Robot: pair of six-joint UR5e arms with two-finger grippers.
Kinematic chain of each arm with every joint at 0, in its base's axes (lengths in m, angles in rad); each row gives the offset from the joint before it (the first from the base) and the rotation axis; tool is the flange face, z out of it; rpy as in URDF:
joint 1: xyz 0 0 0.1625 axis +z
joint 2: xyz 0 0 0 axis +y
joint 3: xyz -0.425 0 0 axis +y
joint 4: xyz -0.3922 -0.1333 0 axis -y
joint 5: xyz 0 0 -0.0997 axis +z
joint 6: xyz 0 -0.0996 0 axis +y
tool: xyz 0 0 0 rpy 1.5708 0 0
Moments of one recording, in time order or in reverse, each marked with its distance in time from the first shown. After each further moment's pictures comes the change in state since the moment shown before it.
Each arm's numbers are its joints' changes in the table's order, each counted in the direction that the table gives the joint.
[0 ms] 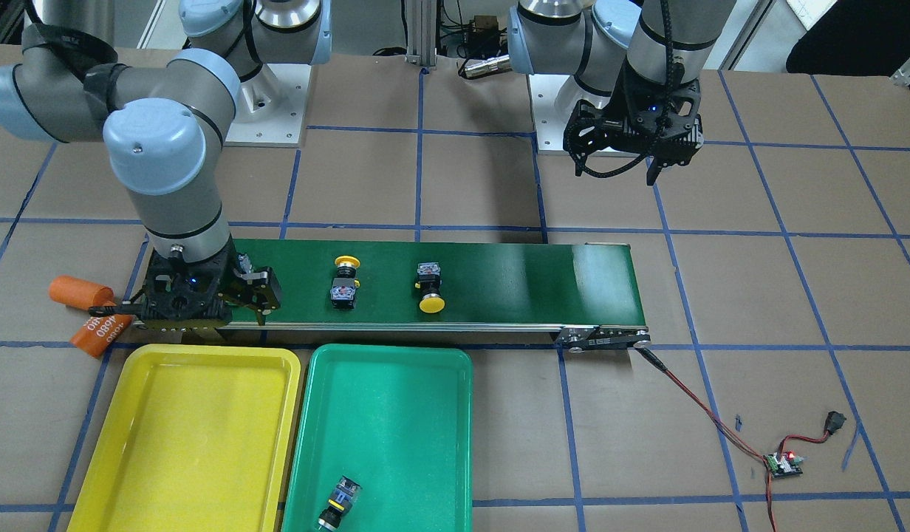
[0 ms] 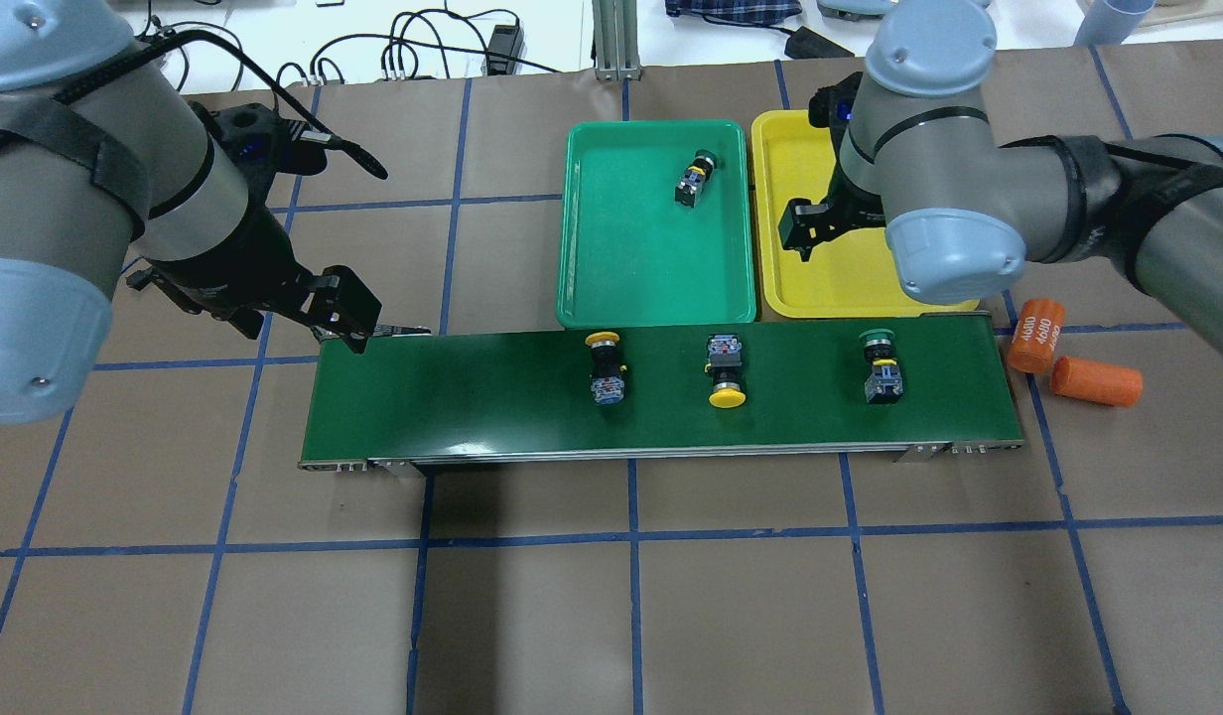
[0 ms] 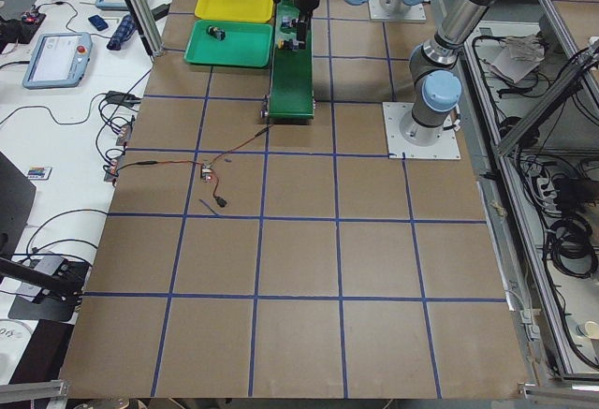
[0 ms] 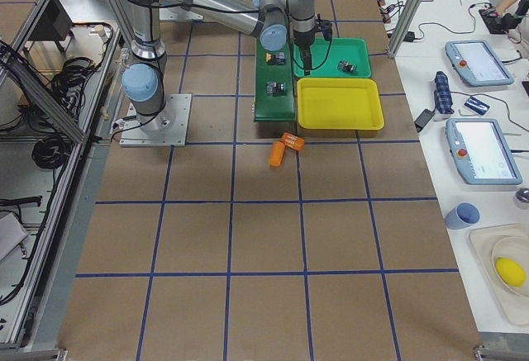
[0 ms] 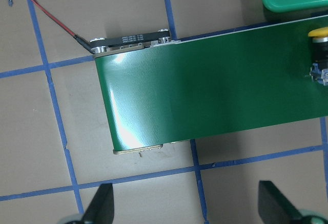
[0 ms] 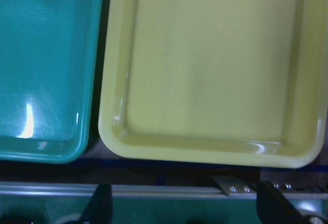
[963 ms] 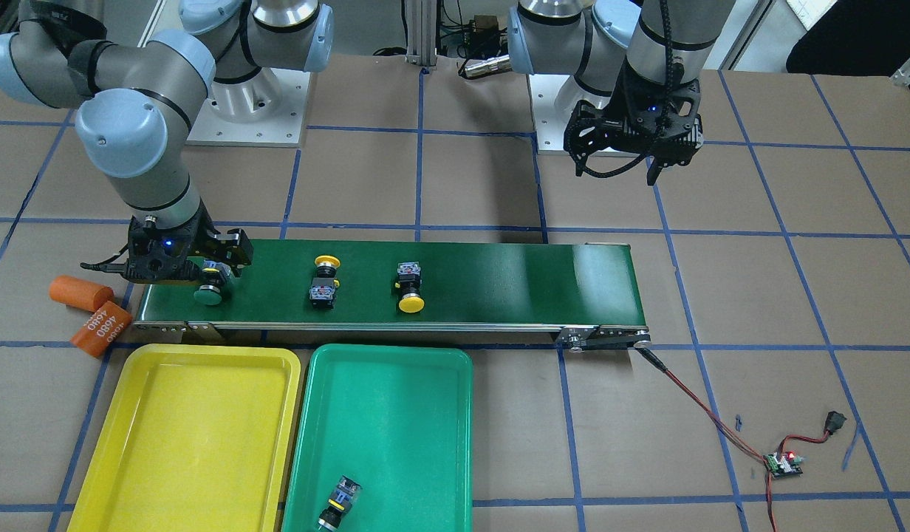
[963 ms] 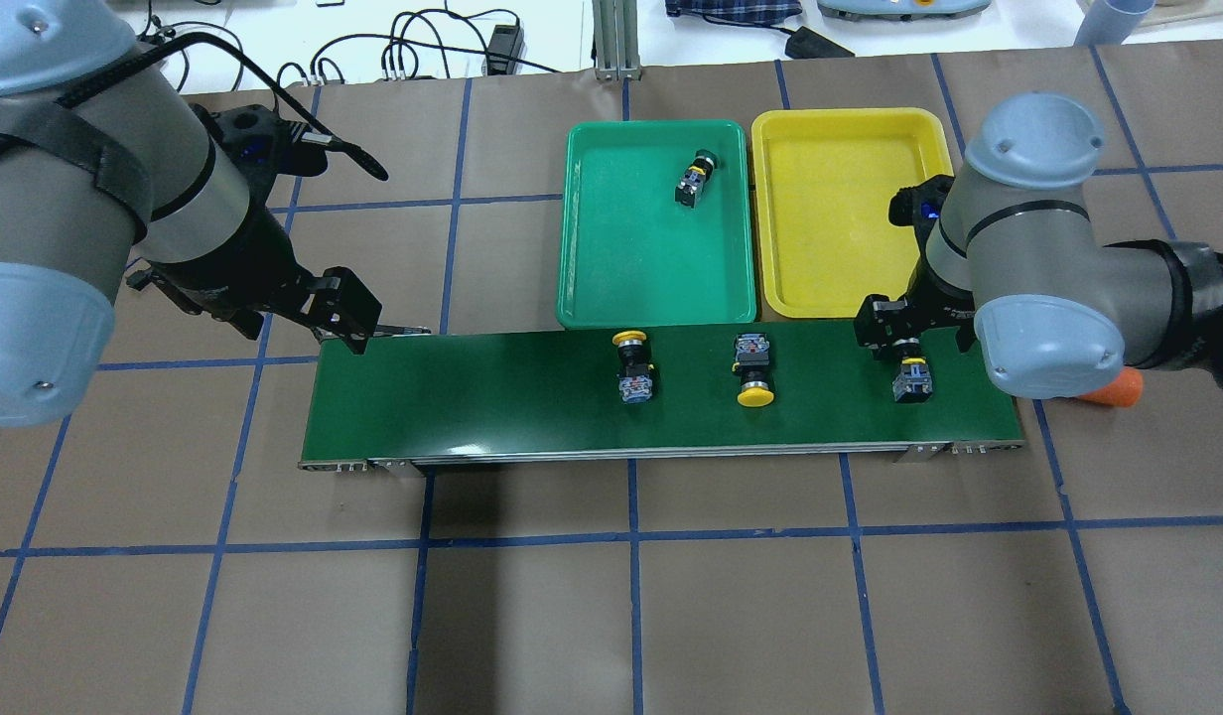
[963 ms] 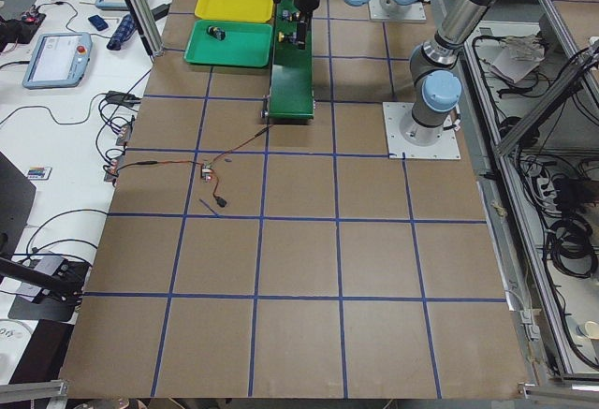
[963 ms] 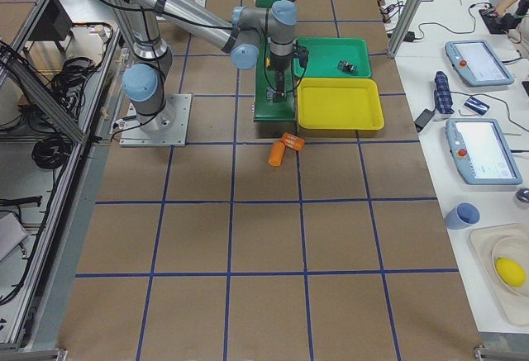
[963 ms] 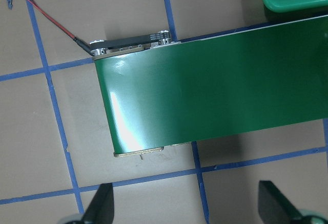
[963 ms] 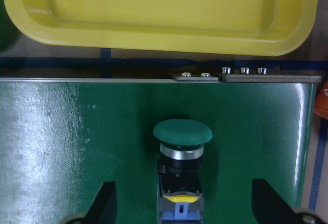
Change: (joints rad) left arm 0.000 -0.004 0.006 0.002 -0.003 0.000; right arm -0.118 0.099 -0.220 0.028 -0.009 0.065
